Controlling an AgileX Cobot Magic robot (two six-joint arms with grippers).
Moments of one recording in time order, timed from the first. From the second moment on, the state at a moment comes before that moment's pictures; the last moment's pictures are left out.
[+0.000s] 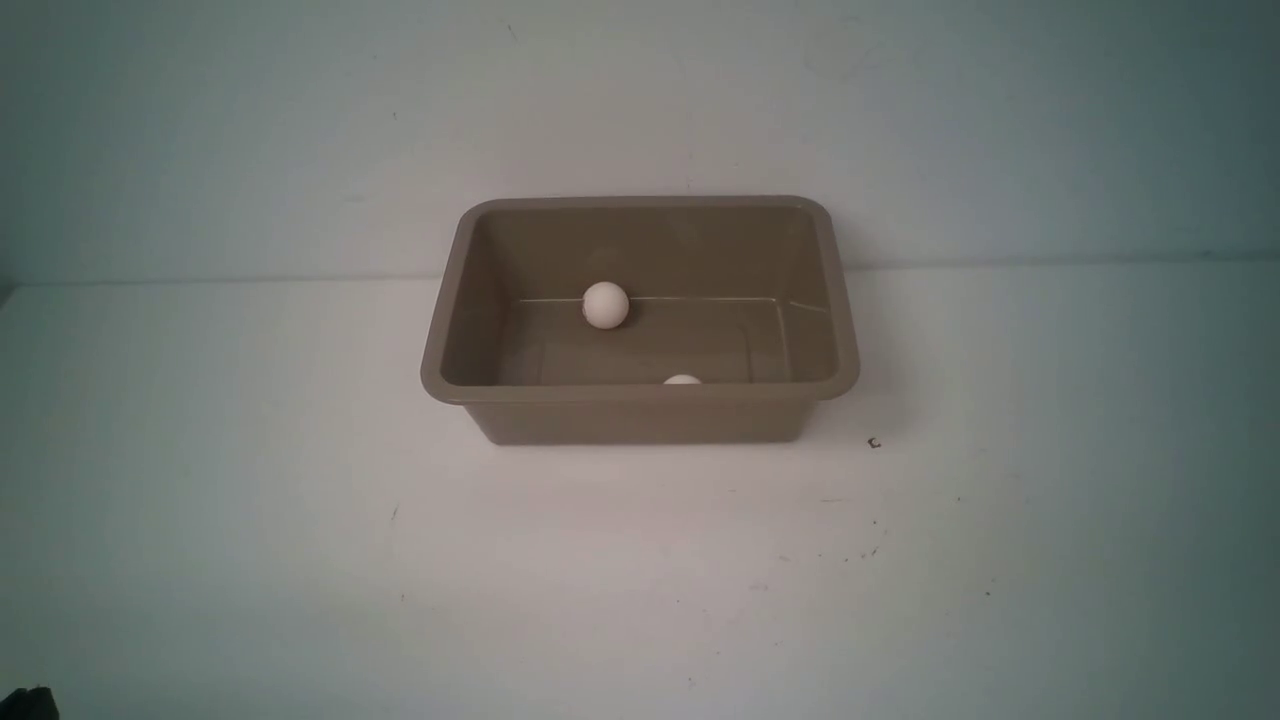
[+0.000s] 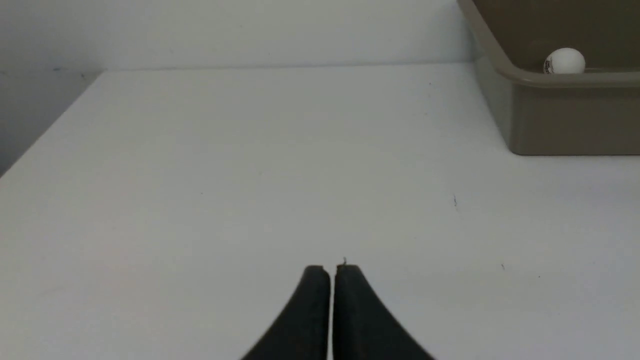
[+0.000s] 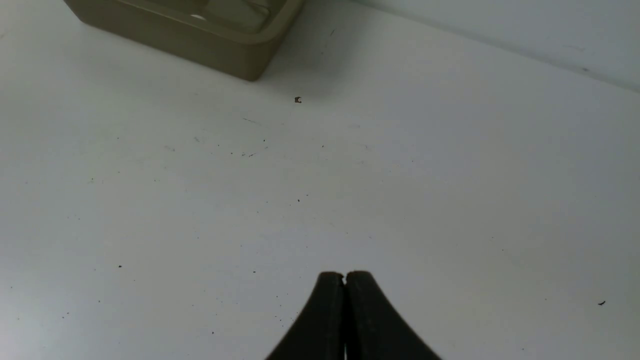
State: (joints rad) right arm 0.27 0.40 -0.89 -0.02 1.28 -0.12; left arm 0.08 0.03 0.03 -0.14 0.29 0.11
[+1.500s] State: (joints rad) right arm -0.10 -0.01 -0.28 0.06 0.52 -0.05; left arm 0.08 -0.01 0.03 -0.13 0.37 0.10
